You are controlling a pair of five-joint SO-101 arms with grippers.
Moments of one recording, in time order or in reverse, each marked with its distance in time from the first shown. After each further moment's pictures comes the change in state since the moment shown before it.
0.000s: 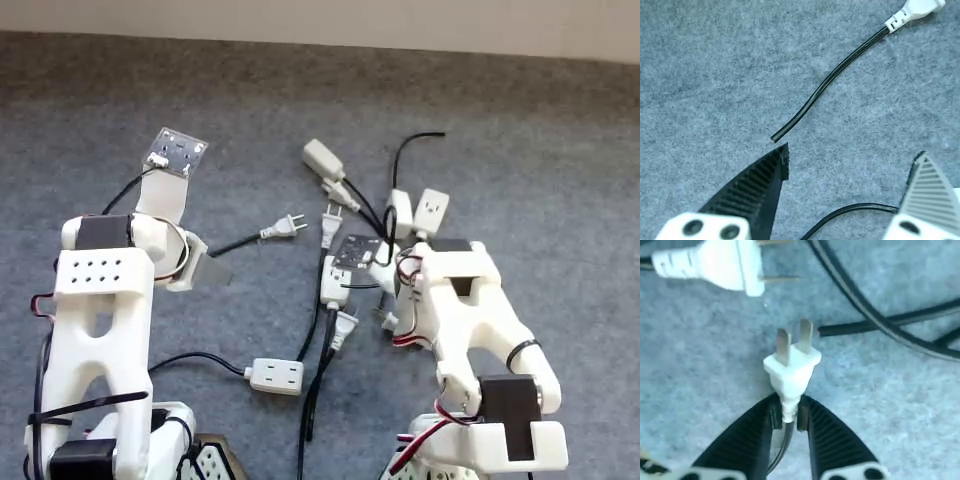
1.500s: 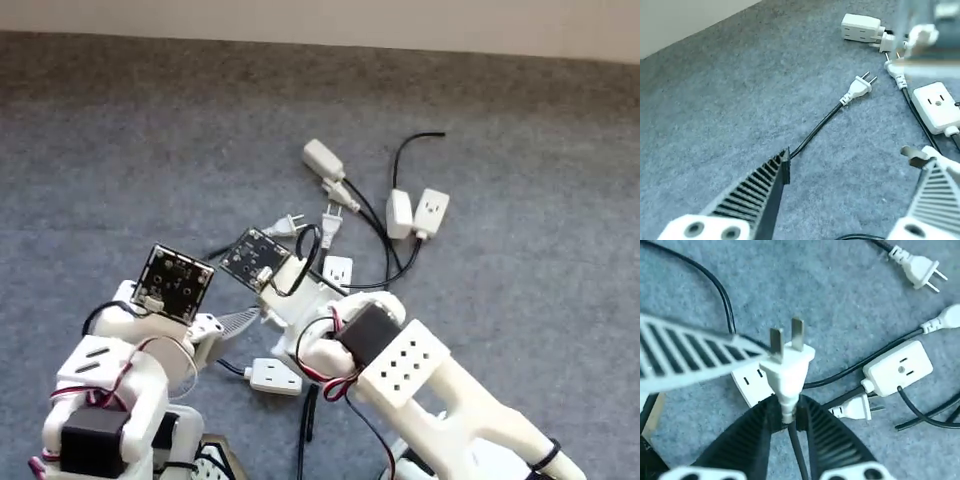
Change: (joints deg) left arm 11.6 -63.1 25.8 4.9 2.8; right arm -43.3 -33.3 -1.6 6.3 -52.7
